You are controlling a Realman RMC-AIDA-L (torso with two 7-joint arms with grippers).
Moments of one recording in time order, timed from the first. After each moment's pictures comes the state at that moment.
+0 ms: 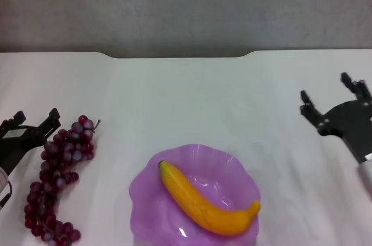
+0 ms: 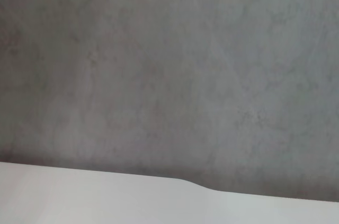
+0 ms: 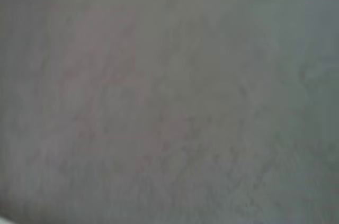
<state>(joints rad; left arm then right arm) -0.44 -2.05 1.40 0.12 -2.90 -0.92 2.53 0.40 2.01 0.54 0.40 -2.06 -1.11 -0.29</state>
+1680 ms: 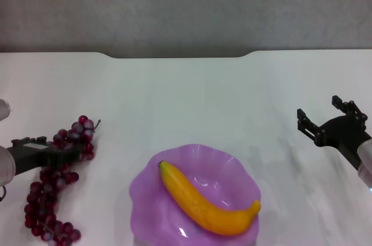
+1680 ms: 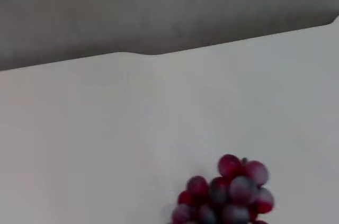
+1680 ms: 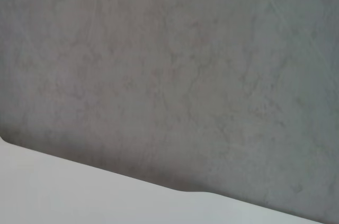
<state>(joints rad) -0.16 -2.04 1.48 1.15 -0.93 -0.59 0.77 0.48 2.01 0.51 0.29 -2.07 -0.88 -0.02</state>
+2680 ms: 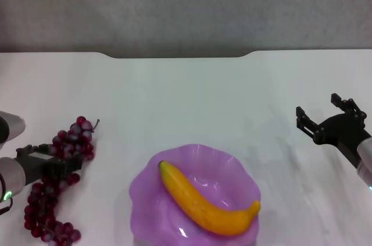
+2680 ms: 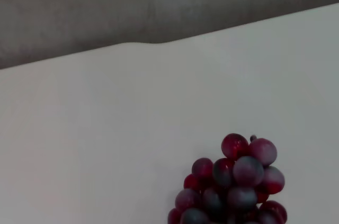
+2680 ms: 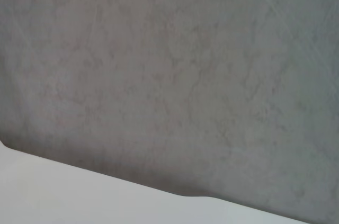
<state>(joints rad) -0.17 -2.04 1.59 1.05 -0.89 -0.41 0.75 0.49 2.01 0.51 0.29 -2.07 -0.88 -0.01</state>
